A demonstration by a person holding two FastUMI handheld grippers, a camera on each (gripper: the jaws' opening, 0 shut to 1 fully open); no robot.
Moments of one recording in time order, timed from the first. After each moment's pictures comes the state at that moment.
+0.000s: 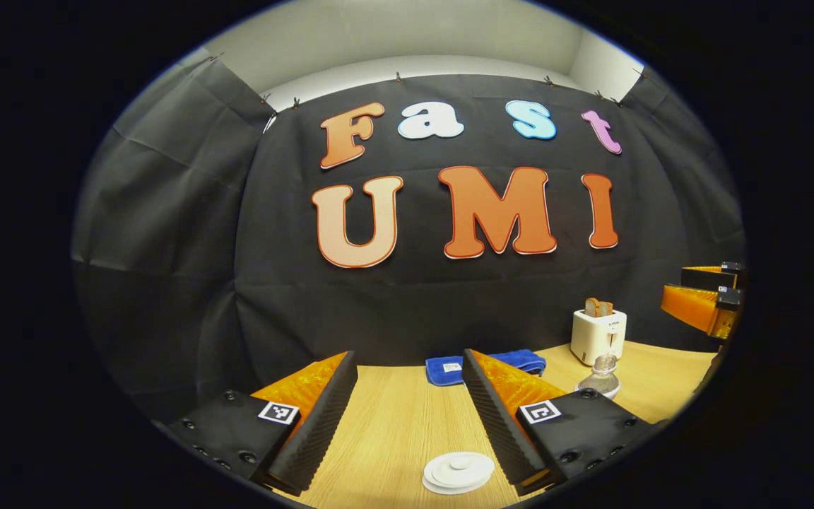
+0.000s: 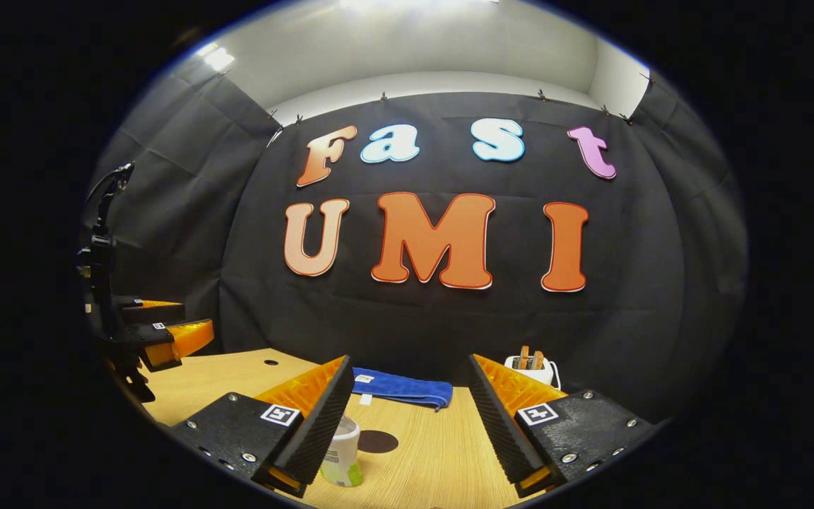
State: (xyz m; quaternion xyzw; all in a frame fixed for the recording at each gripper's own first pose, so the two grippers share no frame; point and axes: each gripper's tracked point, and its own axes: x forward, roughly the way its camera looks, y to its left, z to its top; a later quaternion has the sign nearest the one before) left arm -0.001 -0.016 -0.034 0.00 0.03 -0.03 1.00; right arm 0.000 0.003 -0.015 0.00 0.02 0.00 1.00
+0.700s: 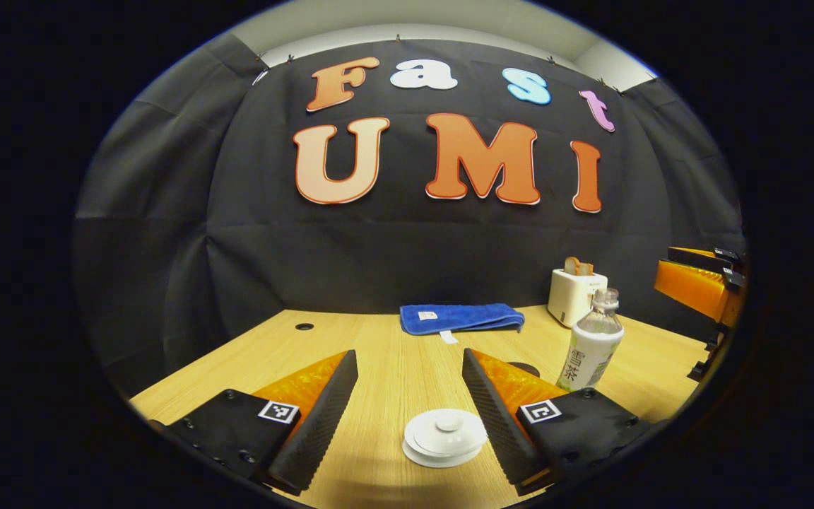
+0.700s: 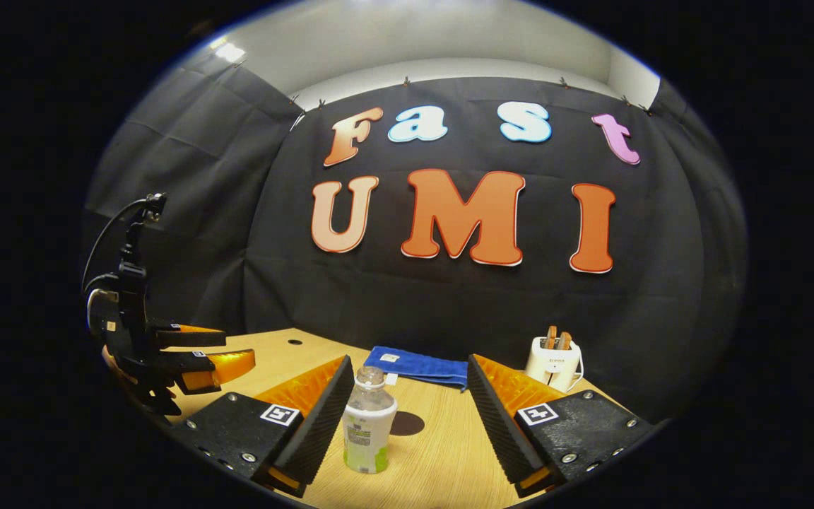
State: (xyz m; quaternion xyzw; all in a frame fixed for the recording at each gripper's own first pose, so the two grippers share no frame) left arm -0.005 -0.036 -0.132 -0.03 0.12 -0.09 0.99; right arm -0.013 0.047 -0.060 -0.01 0.06 0.06 1.00
